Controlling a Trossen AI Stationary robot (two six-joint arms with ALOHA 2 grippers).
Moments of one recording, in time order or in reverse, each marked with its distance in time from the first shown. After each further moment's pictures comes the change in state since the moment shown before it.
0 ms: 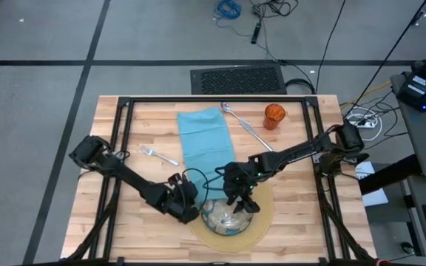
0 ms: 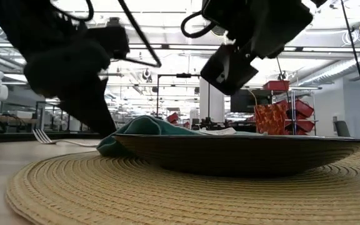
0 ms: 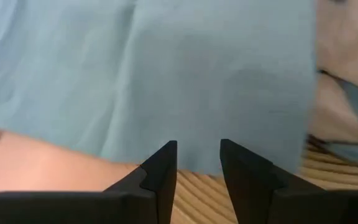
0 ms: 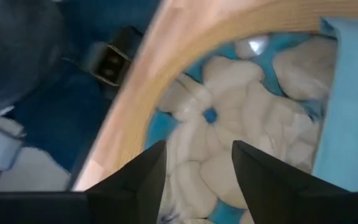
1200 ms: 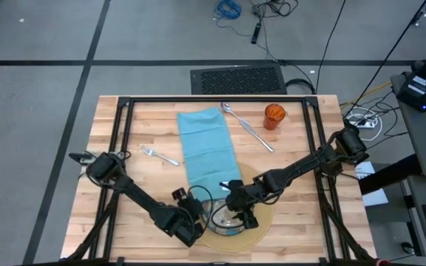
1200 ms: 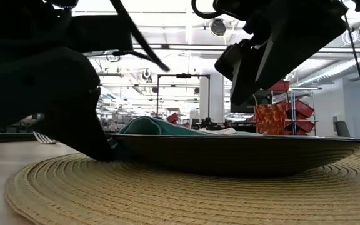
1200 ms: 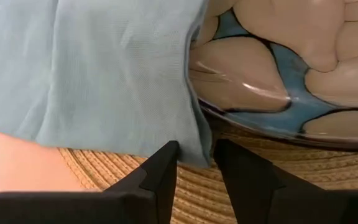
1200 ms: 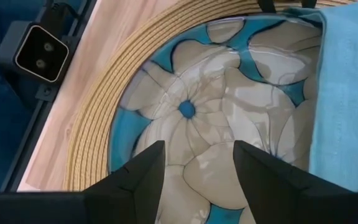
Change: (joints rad) left arm -0.110 0.241 0.277 -0.224 -0.069 -0.105; right arm 0.191 0.010 -0.001 0.002 0.428 0.121
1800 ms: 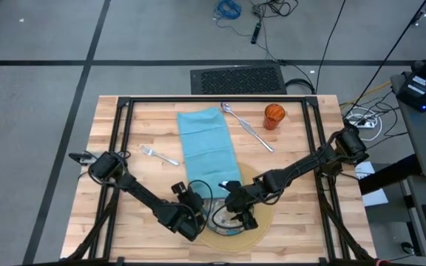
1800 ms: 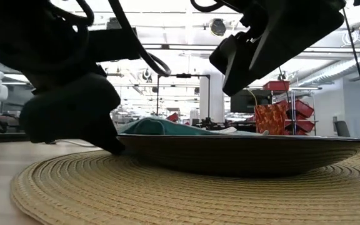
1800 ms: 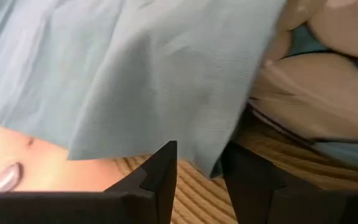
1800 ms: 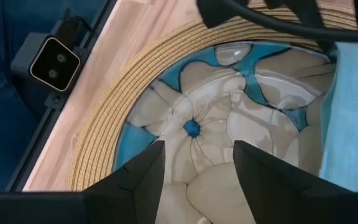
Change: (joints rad) left arm 0.039 0.010 0.006 -0.092 -0.104 0.008; right arm 0.001 0.000 0.000 0.050 -0.005 -0.038
